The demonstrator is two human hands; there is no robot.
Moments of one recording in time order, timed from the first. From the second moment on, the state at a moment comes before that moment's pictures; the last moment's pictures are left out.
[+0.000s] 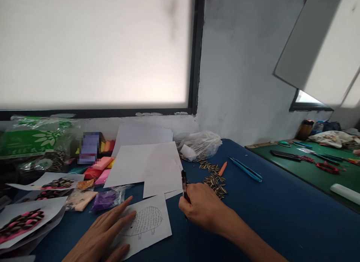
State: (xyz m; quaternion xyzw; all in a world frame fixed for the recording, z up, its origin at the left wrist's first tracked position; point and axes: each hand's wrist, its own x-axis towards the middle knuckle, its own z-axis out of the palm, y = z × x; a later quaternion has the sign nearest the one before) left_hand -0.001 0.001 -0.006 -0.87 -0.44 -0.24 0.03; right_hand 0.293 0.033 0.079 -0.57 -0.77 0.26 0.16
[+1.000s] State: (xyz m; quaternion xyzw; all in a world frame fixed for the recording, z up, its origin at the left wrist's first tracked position) left_hand -0.025 0.019 0.007 -0.85 -0.45 -0.26 -0.06; right_hand 0.305 0.031 0.084 -0.57 -0.80 0.19 -0.01
